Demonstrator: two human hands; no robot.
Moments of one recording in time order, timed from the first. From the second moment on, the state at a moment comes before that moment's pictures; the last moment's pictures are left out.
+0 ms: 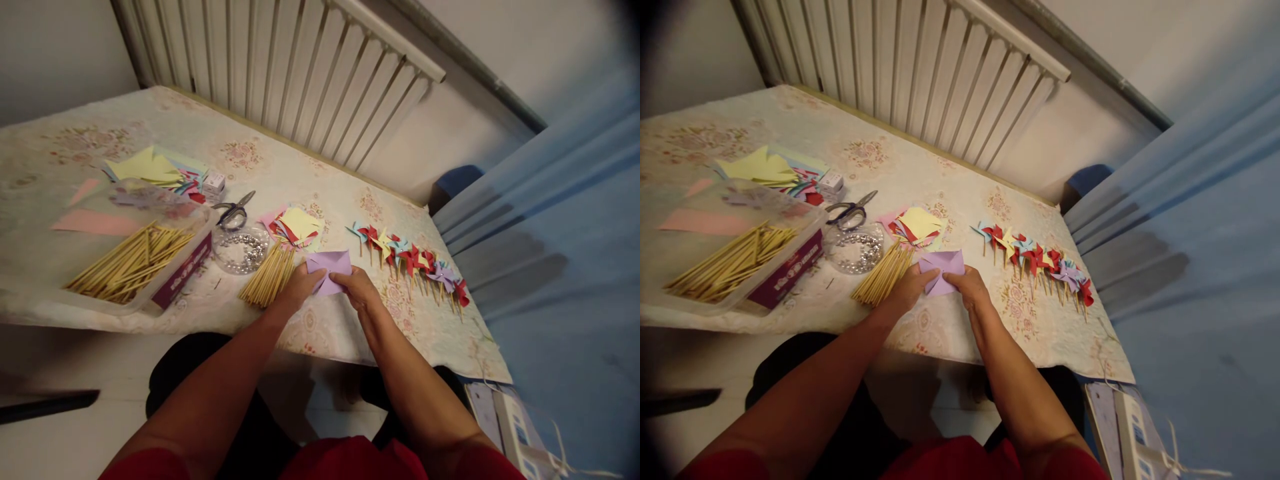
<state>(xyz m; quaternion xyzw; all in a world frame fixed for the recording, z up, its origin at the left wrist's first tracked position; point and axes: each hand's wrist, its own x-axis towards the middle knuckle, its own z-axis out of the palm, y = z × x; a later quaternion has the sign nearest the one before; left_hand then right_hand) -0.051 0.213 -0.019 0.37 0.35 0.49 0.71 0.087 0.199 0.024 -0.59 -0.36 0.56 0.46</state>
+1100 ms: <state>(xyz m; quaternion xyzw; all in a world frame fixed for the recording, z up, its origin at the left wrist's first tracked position) -0.050 0.214 -0.027 0.35 0.32 0.48 0.74 0.089 0.198 0.018 -0.59 -0.34 0.55 0.48</state>
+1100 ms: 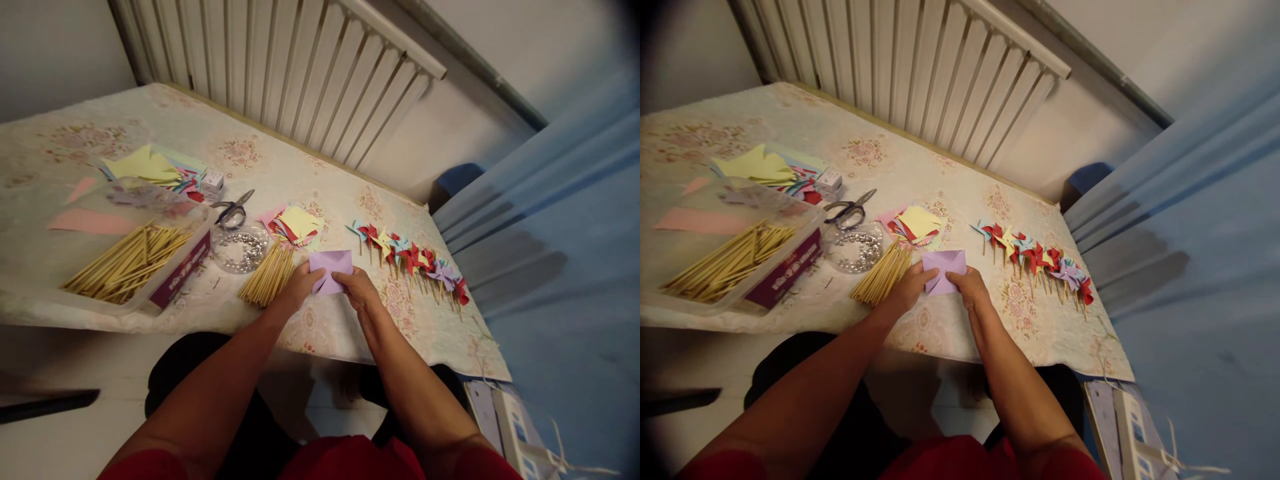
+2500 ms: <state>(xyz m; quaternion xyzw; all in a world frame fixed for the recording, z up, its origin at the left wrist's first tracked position) -0.052 0.212 -0.023 0.43 0.38 0.45 0.68 0.097 0.193 0.002 -0.63 -0.35 0.50 0.48</state>
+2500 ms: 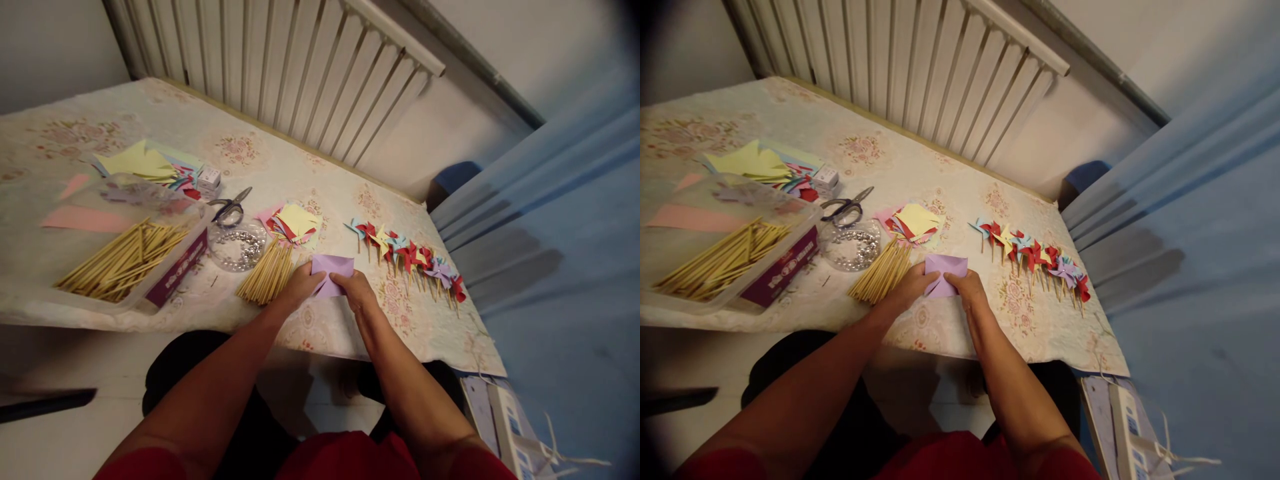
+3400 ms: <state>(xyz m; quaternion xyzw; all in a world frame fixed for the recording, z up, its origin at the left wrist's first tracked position) -0.056 0.210 -0.012 0.63 0.28 0.43 0.58 0.125 0.190 0.031 -0.61 -0.29 0.55 0.49</state>
